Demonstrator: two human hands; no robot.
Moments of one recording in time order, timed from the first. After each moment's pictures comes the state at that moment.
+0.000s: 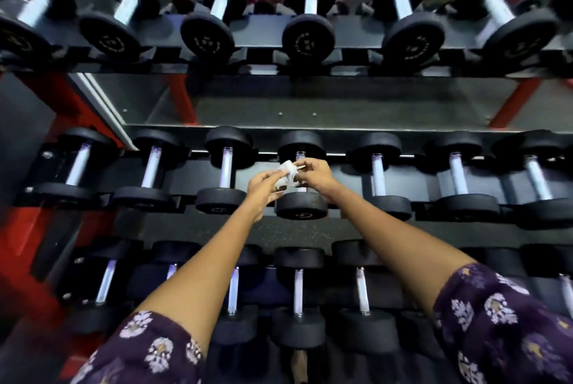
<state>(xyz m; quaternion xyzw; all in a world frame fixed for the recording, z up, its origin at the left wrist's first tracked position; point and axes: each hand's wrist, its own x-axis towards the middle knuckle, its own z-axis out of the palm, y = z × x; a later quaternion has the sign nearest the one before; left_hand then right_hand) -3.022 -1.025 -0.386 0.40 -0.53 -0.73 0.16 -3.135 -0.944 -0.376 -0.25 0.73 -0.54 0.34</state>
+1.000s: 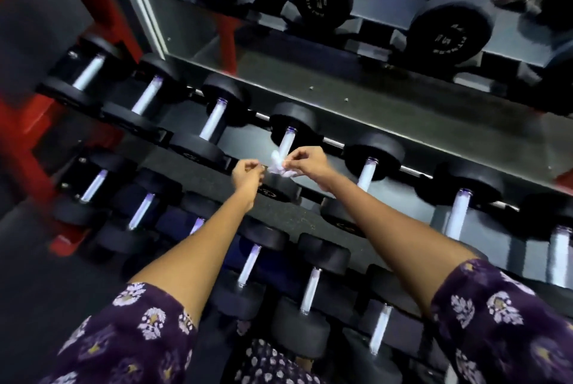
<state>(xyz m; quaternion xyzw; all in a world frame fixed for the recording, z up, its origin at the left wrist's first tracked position) -3.098 -0.942 -0.447 0.60 -0.44 -0.59 0.33 -3.239 -0.903 -0.418 -0.38 0.70 -0.41 0.44</state>
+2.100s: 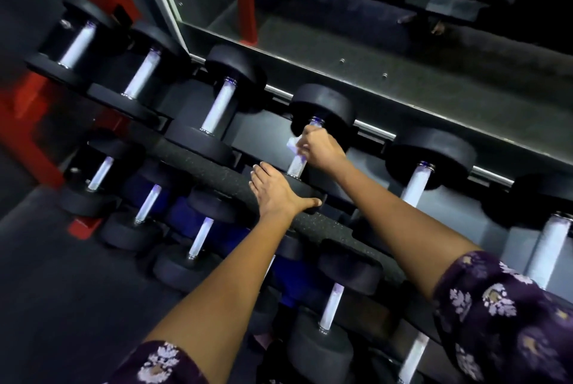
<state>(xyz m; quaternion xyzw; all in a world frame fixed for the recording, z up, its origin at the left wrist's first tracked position) -3.144 -0.966 -0.506 0.67 -0.68 -0.29 -0.01 -3.279 -1.017 -0.518 -0.65 0.73 -0.11 0.18</state>
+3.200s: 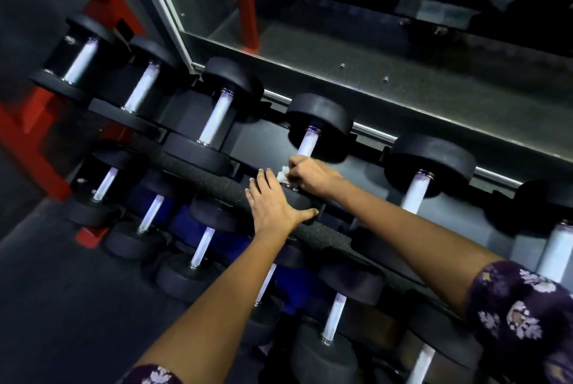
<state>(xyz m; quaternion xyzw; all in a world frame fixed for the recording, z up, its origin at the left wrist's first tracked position) -3.144 -0.960 -0.512 0.64 -0.74 -0.21 0.01 -3.272 -0.992 -0.515 -0.77 0.61 -0.01 0.19</state>
